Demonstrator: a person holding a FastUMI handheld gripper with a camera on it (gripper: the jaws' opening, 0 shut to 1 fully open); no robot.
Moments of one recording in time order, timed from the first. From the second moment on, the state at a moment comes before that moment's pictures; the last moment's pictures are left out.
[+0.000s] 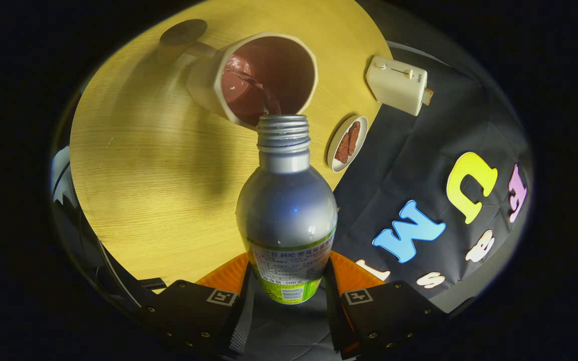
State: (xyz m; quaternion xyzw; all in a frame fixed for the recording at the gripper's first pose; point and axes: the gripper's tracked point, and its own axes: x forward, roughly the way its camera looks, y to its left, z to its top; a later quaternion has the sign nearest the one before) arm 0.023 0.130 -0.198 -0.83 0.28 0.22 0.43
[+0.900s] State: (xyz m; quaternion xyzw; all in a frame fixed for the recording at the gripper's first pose) arm 0.035 0.143 -0.197 -0.85 0.29 0.22 0.37
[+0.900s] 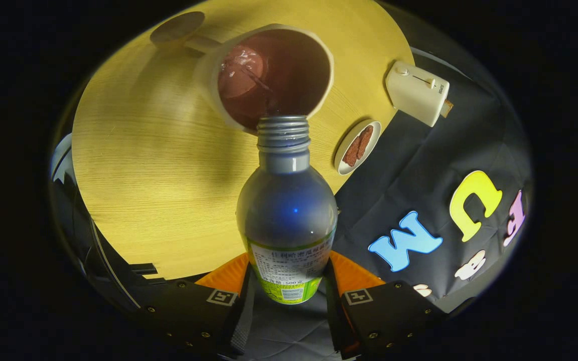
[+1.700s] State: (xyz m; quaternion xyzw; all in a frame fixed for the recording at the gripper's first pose) arm 0.030 0.145 -0.186 -0.87 0.28 0.21 0.35
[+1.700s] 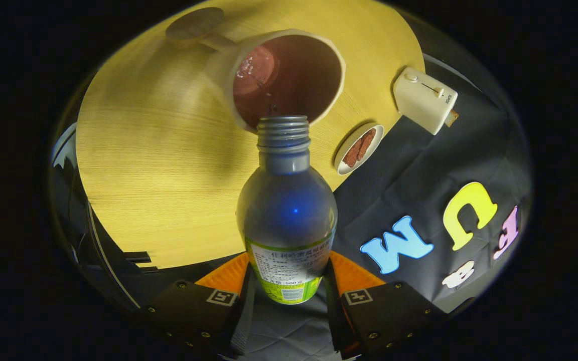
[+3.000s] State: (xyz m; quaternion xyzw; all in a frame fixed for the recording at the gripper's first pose) arm 0.004 0.126 -0.229 -0.71 0.35 0.24 0.57
